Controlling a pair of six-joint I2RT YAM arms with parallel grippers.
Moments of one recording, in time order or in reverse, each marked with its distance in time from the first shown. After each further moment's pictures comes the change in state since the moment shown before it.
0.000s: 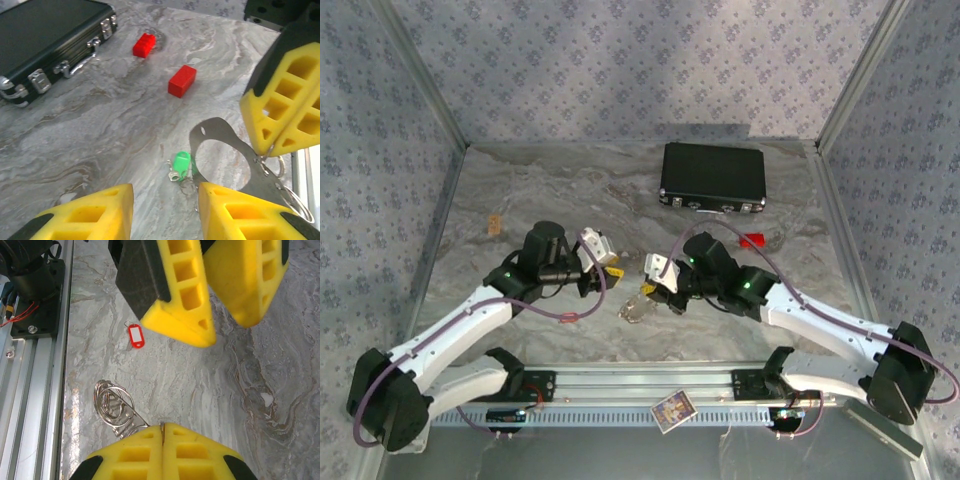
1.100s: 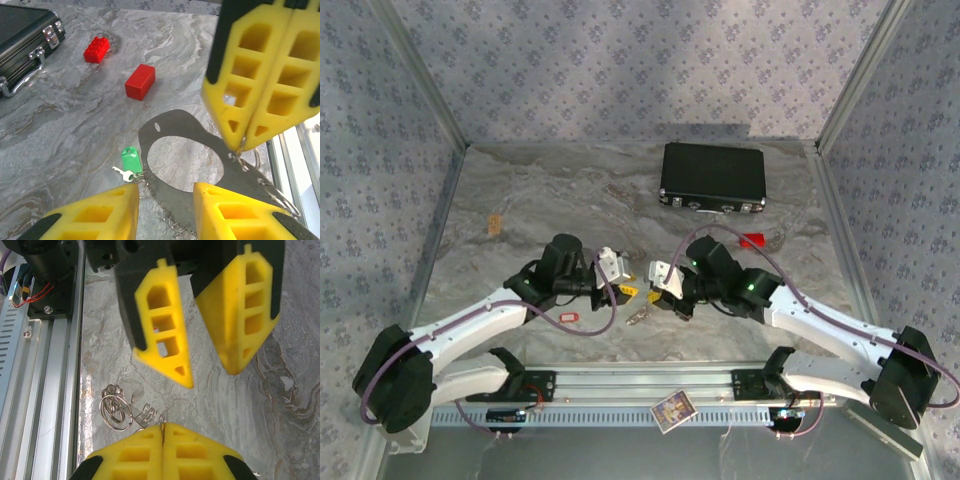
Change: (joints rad) left arm -0.103 0.082 -0.106 0.202 0.058 0.054; right arm -0.010 -0.025 -0.018 -0.079 -0.036 -0.020
